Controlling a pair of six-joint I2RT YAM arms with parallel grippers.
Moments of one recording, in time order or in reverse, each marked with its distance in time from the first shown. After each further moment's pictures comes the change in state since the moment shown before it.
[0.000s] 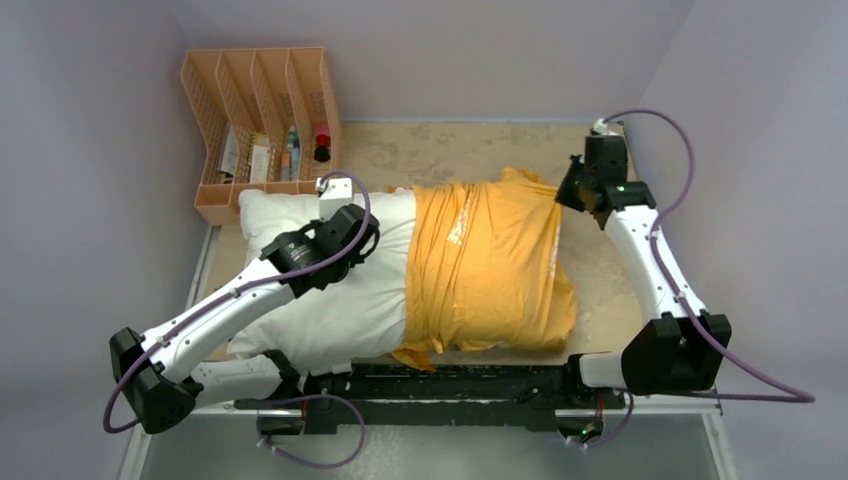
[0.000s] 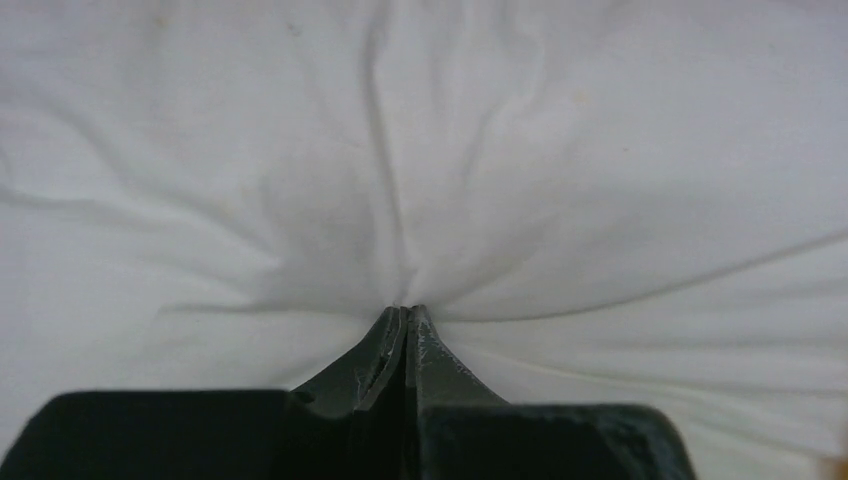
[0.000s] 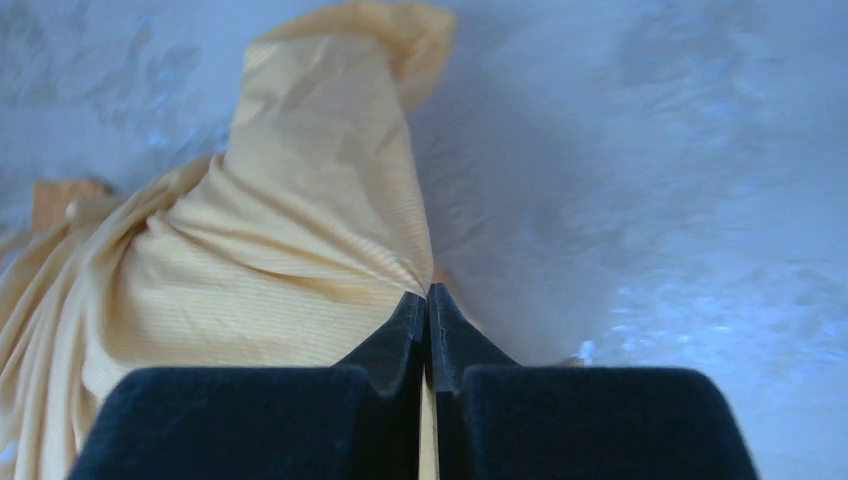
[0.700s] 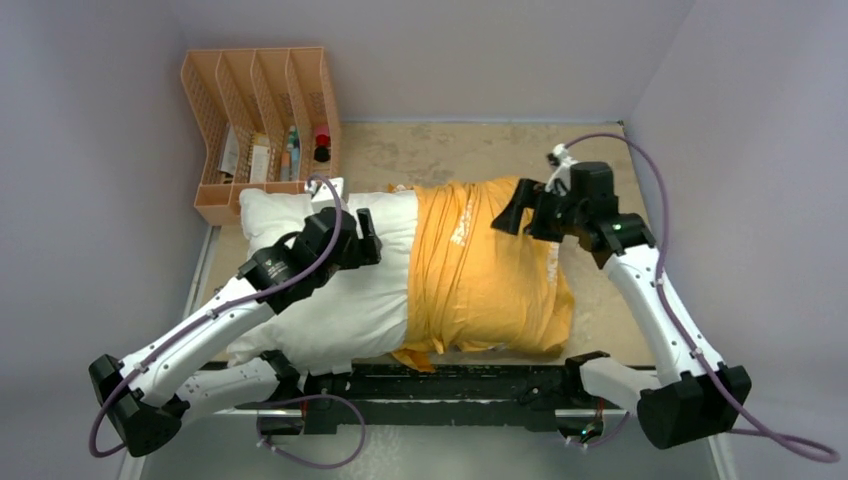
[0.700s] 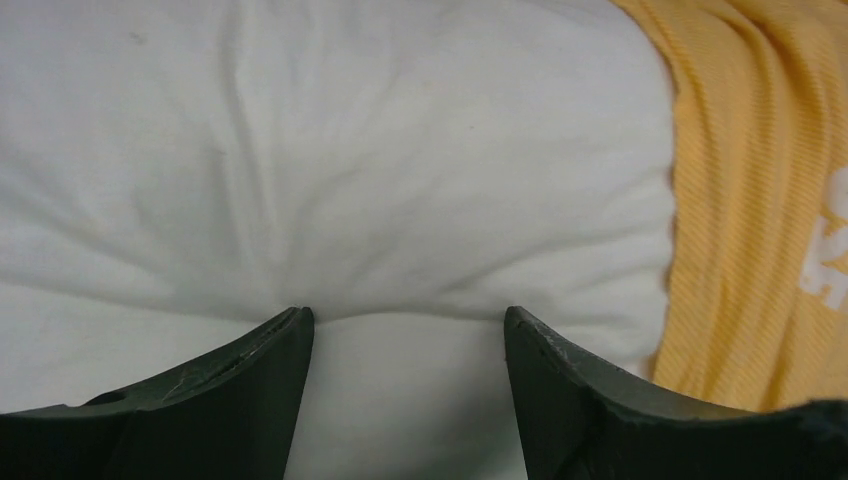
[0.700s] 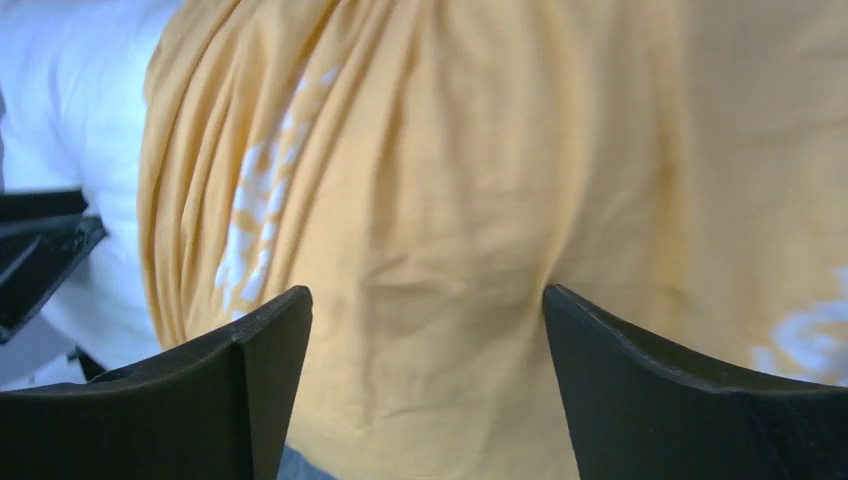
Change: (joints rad) left arm 0.024 -0.138 -0.094 0.166 0.156 -0.039; right arm 0.037 -0.223 -0.106 -0.067 -0.415 0.016
